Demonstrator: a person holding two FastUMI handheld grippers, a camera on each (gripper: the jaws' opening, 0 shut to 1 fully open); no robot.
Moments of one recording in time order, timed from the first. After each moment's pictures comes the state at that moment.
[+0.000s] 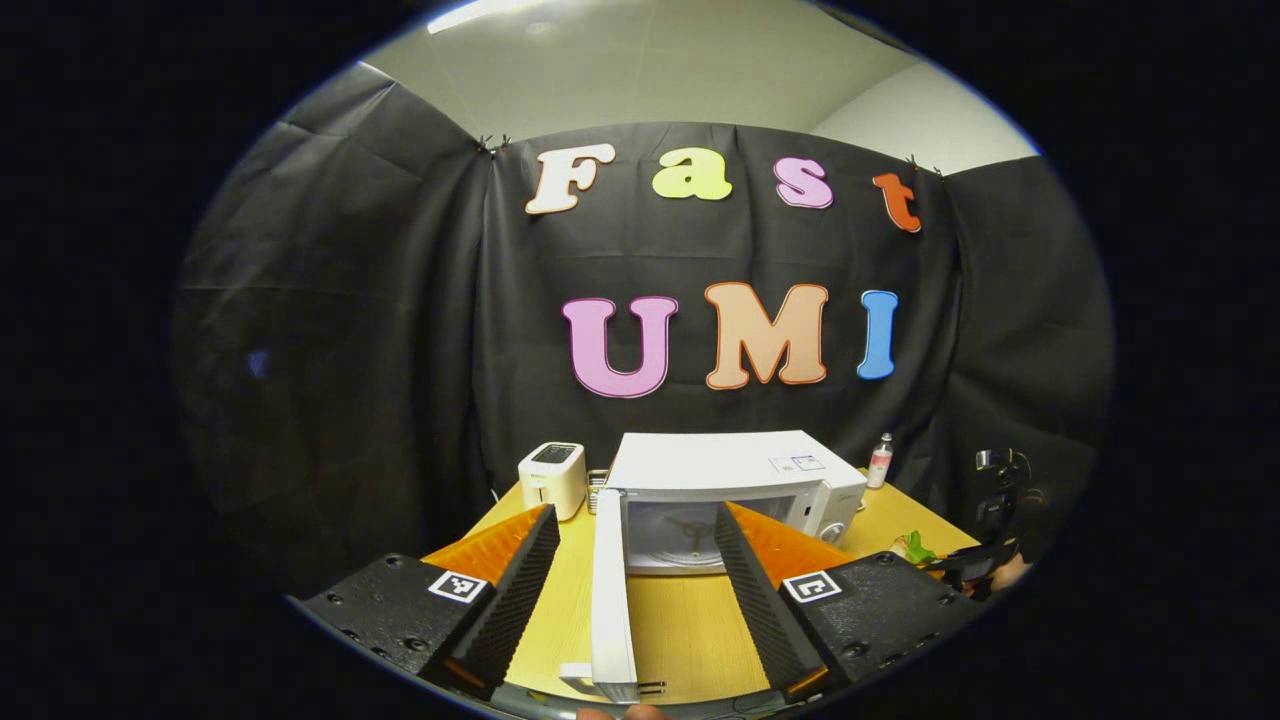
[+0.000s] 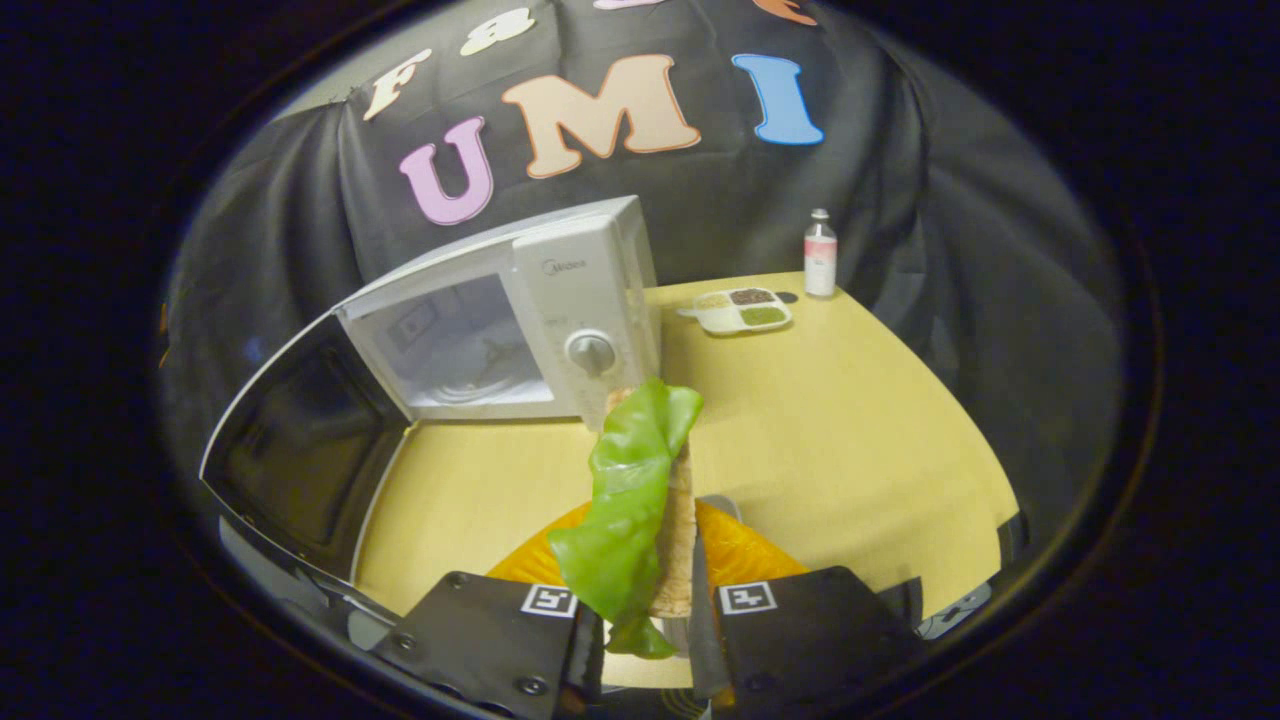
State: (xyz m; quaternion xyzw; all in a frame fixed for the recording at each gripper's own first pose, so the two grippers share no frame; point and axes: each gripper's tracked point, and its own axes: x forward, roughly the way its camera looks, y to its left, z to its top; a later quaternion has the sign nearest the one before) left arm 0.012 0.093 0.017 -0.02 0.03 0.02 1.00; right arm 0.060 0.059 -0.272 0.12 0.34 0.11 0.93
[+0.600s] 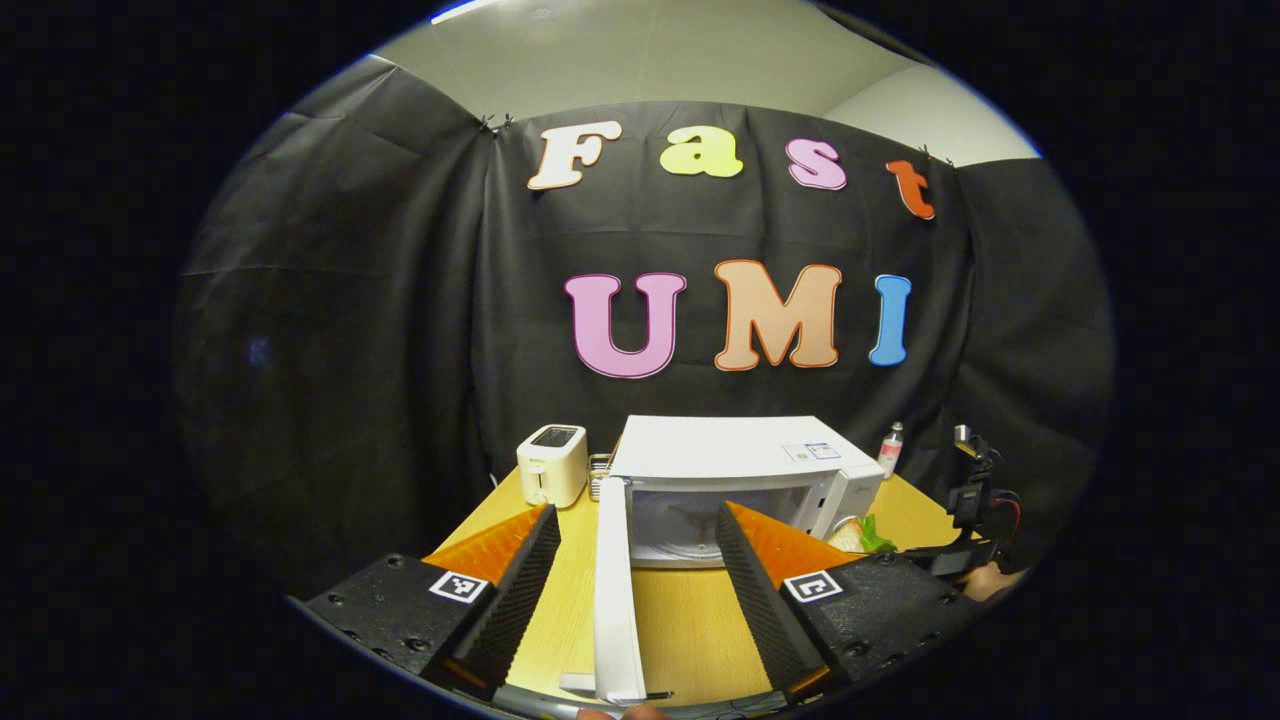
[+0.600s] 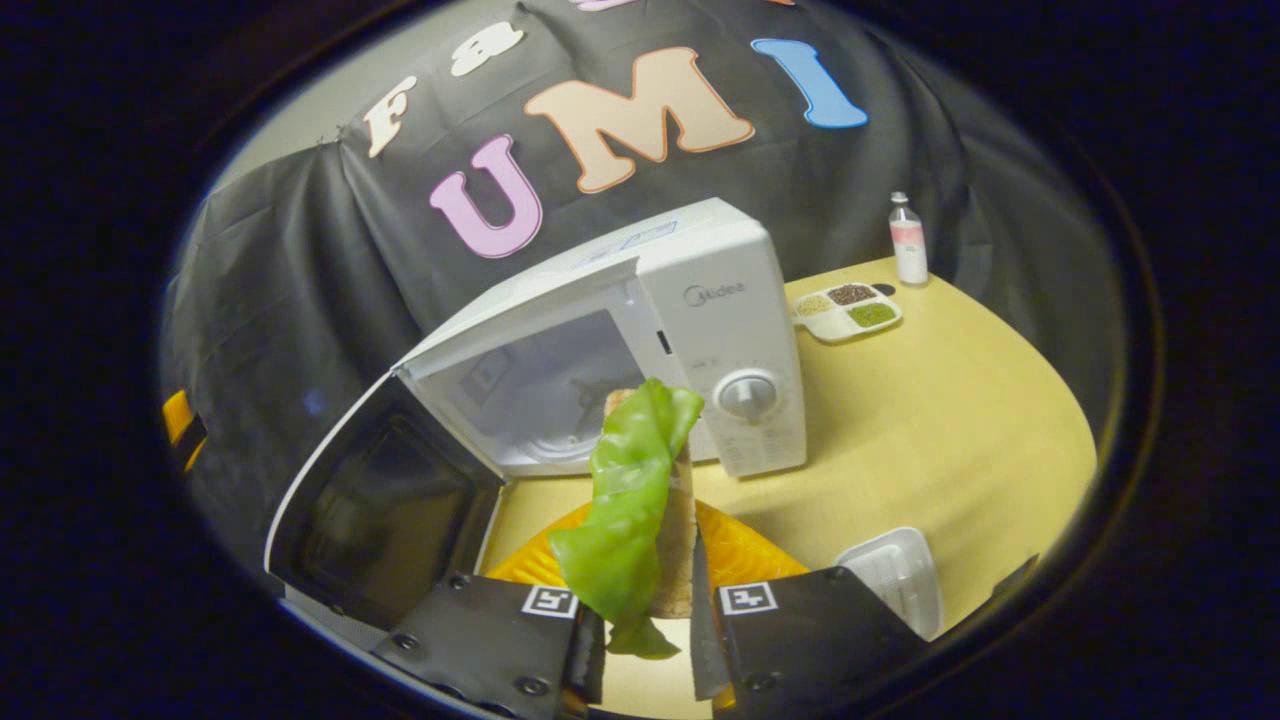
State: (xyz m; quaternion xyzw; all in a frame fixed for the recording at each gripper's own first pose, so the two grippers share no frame) left arm 0.045 0.111 -0.007 -0.04 0.07 0.01 1.00; right arm 0.104 0.177 -0.246 0.22 0.33 0.15 0.91
